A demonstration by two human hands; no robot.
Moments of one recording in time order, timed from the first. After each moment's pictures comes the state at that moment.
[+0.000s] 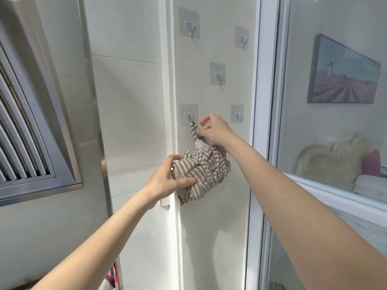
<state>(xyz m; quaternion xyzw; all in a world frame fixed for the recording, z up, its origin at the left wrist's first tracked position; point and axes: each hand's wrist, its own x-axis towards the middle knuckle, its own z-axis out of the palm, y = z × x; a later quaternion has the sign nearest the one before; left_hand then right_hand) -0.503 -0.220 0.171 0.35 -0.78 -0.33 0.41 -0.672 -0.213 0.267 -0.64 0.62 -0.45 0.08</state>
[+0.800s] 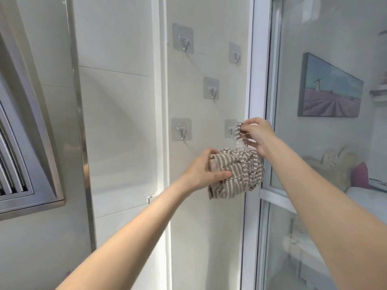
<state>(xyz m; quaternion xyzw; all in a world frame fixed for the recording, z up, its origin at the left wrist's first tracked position) -0.592 -0.217 0.220 0.27 -0.84 -0.30 0.36 -0.769 -0.202 0.289 -0.42 0.55 -0.70 0.20</state>
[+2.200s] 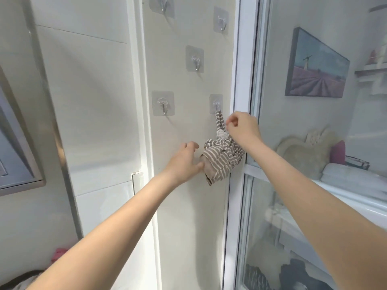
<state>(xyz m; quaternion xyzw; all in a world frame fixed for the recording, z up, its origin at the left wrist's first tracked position) -0.606 -0.232 0.180 0.35 -0.87 -0.13 0.32 -0.773 -0.190 0.237 -0.53 0.69 -0.49 -0.11</state>
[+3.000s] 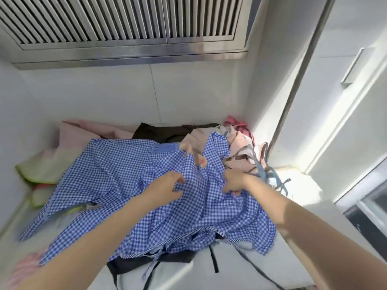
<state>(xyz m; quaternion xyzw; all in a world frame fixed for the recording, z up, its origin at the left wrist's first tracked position) -0.066 -0.043 -0.074 0.62 -0.75 -0.24 0.06 -0.290 -0.125 -0.094 -0.74 0.57 0.12 0.34</state>
